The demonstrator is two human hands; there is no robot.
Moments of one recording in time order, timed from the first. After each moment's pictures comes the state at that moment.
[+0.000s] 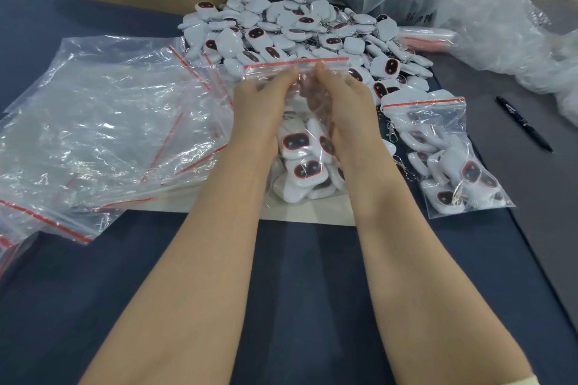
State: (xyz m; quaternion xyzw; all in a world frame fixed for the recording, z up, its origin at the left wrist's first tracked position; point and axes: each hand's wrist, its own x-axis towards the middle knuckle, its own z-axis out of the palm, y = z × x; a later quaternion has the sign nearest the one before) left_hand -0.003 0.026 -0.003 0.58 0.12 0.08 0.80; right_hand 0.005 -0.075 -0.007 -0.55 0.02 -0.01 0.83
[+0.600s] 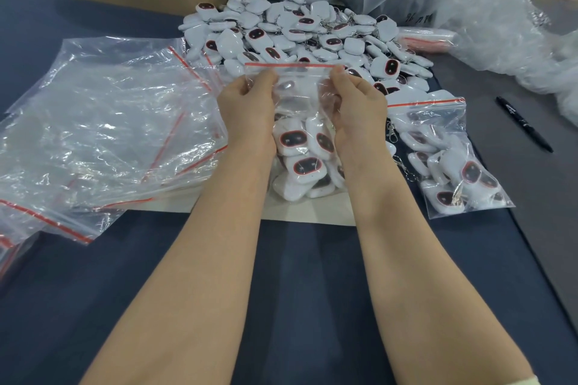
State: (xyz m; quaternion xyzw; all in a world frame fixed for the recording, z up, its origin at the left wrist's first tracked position) left_hand -0.002 0.029 -0.006 0.52 0.20 0.14 0.82; right_hand 0.007 -0.078 -0.005 -0.53 0.13 -0.10 0.83
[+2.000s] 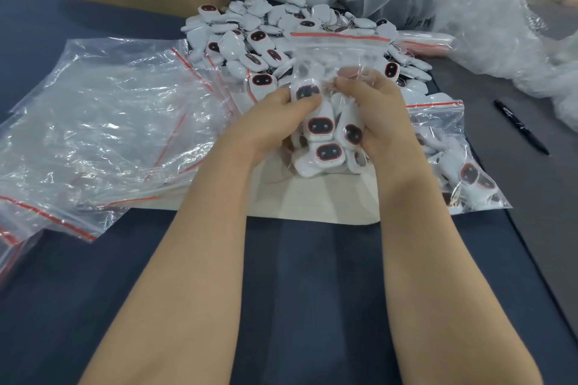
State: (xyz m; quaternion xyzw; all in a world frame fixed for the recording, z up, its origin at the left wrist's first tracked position) left_hand -0.005 0.039 -0.007 0.74 0.00 -0.12 0.66; right_hand 0.005 -0.109 0.001 -0.67 0.03 -0.05 0.74
